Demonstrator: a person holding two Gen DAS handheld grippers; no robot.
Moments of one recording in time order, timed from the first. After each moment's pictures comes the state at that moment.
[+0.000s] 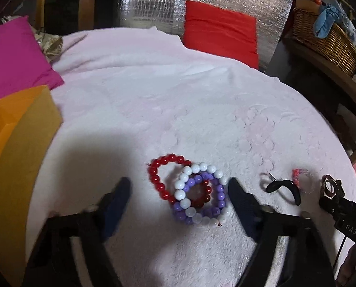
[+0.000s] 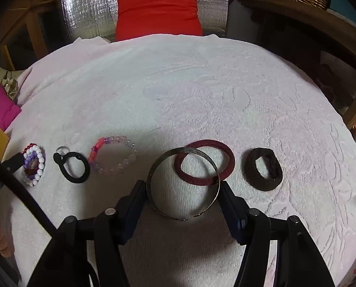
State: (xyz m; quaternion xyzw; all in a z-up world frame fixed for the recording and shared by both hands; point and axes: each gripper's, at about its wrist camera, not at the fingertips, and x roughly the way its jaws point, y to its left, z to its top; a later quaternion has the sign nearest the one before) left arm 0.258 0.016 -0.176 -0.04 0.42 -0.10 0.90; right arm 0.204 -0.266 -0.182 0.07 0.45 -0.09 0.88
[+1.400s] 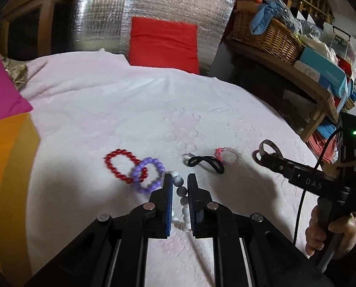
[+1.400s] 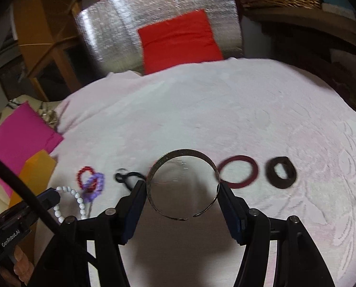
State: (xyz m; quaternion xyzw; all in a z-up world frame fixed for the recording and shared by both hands) left arm 0.175 0.007 -0.120 -0.03 0.37 -0.24 0.90; right arm 0.156 -0.254 -0.139 0.14 0.37 0.00 0.92
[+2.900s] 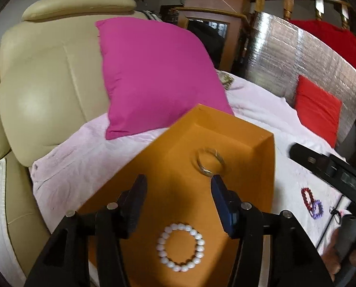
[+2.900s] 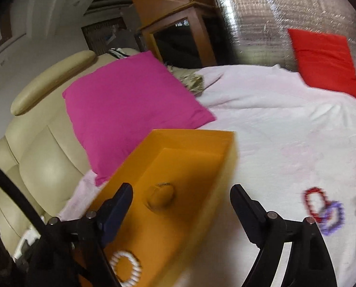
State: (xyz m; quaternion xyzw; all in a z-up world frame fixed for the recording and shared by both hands) left arm 0.098 0.261 -0.111 -0.14 0.31 0.17 0.92; right arm 0.196 0.087 -0.097 0.06 0.34 0.26 0.90
